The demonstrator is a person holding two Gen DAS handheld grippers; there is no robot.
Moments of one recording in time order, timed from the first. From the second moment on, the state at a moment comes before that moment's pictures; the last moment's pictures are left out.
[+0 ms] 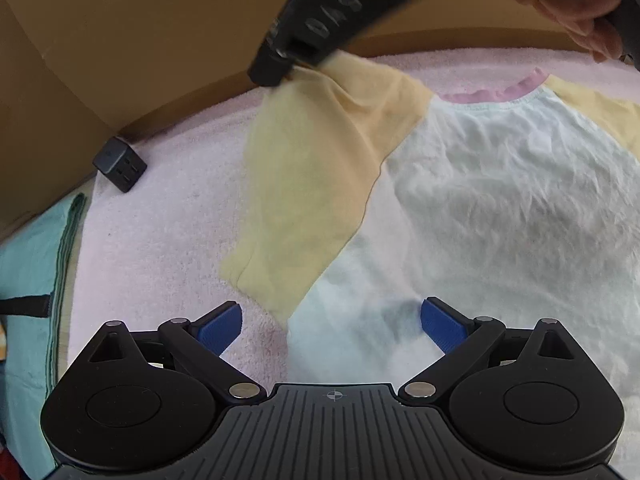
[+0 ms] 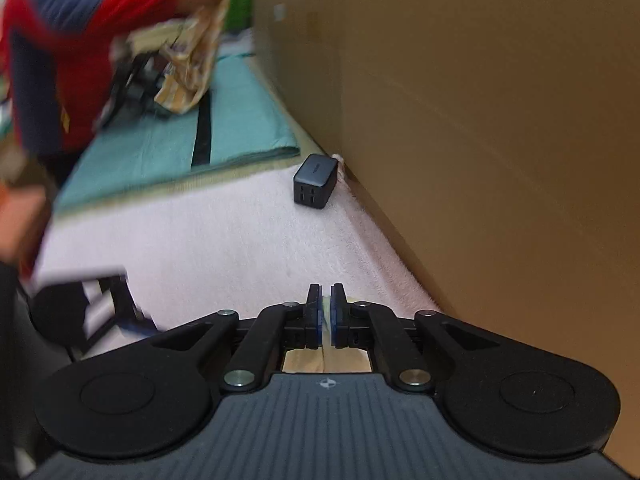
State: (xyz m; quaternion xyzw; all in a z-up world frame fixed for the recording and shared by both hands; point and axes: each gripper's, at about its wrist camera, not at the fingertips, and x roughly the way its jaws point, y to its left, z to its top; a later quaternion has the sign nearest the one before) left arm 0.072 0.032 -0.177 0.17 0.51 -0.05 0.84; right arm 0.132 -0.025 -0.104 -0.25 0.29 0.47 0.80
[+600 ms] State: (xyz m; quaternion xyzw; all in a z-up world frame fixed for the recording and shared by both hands) left arm 0.060 0.042 -0.173 0.17 0.51 -0.04 0.84; right arm 0.195 0.014 -0.126 -0.18 0.46 0.35 0.79
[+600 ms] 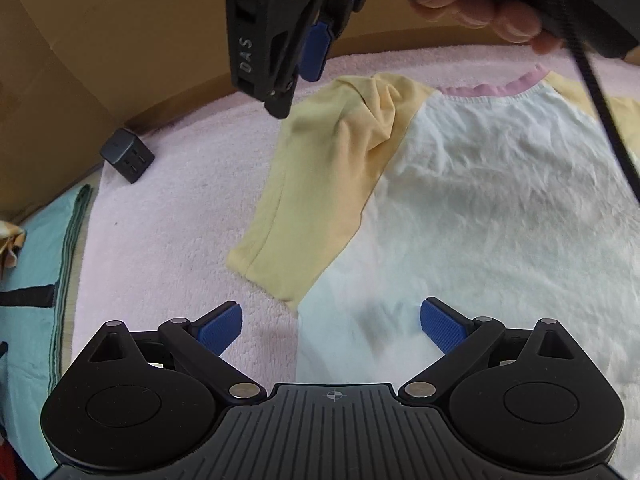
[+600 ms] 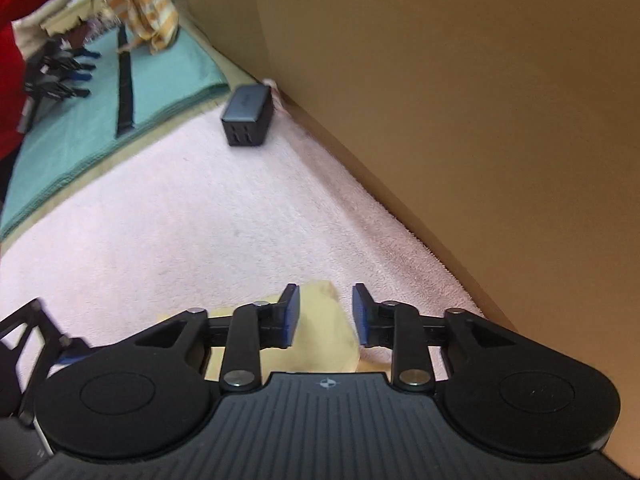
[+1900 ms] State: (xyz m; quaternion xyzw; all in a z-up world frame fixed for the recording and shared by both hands) left arm 0.021 0.048 -0.152 0.15 0.51 -0.06 0.85; right arm 0.086 0.053 -0.137 -0.26 0.39 0.58 0.67
